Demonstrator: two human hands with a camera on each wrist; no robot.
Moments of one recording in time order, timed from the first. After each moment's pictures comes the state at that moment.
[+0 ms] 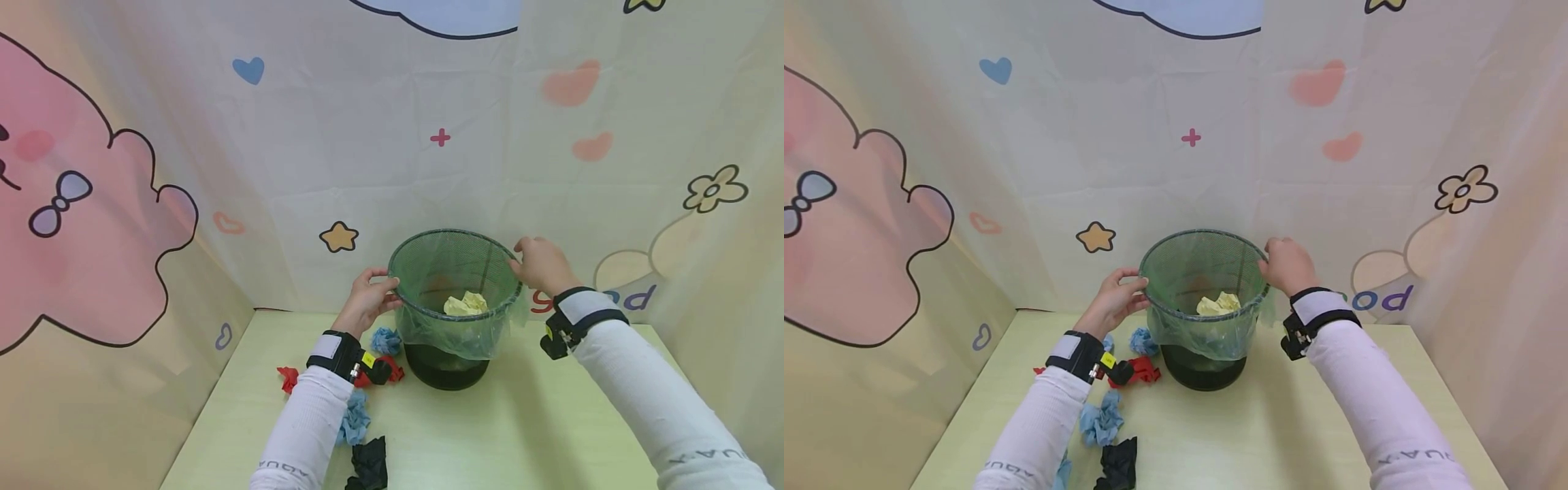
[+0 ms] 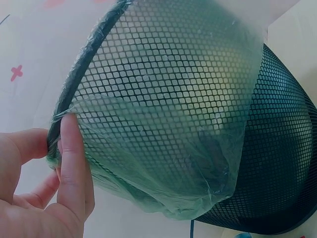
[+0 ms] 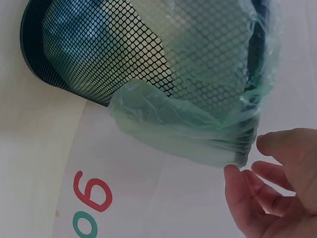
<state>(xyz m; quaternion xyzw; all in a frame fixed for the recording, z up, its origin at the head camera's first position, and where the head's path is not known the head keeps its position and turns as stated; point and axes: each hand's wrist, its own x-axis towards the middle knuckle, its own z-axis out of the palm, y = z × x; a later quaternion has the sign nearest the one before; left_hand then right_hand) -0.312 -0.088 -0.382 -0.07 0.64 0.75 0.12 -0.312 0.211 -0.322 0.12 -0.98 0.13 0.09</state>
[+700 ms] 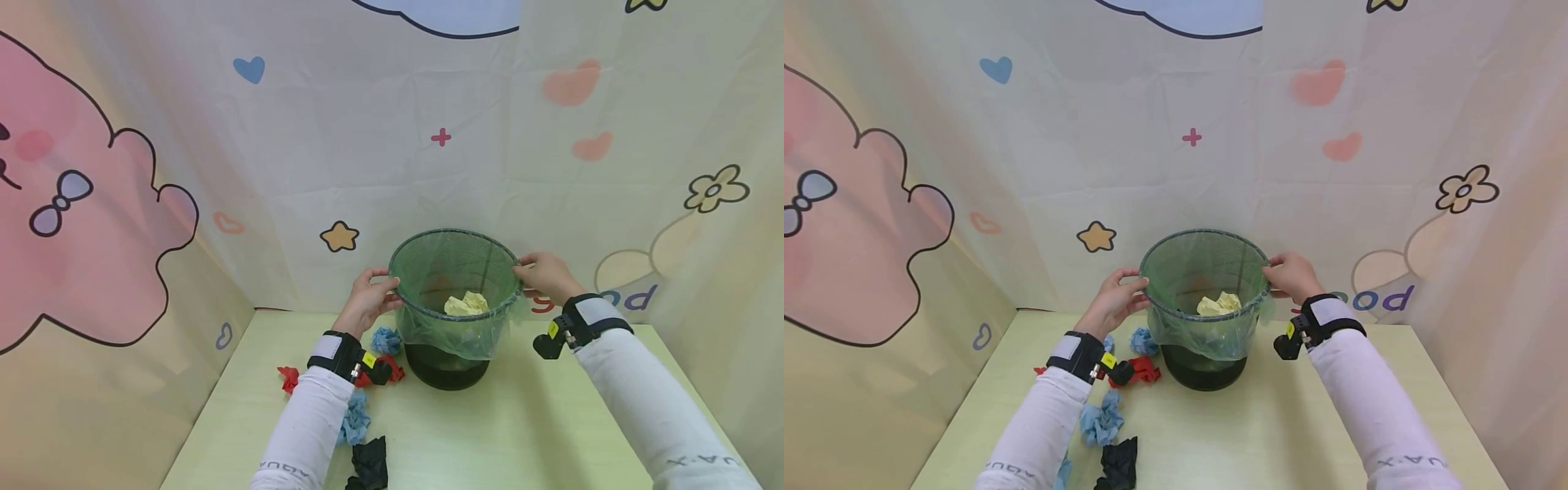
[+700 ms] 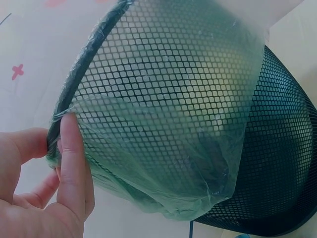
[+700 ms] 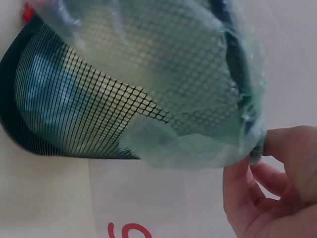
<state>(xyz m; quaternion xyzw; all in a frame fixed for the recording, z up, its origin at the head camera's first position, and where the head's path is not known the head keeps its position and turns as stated) -0.313 -0.088 -0.384 -0.08 0.64 0.76 0.11 -0.311 0.225 -0.343 0.04 -0.90 0.43 -0.06</state>
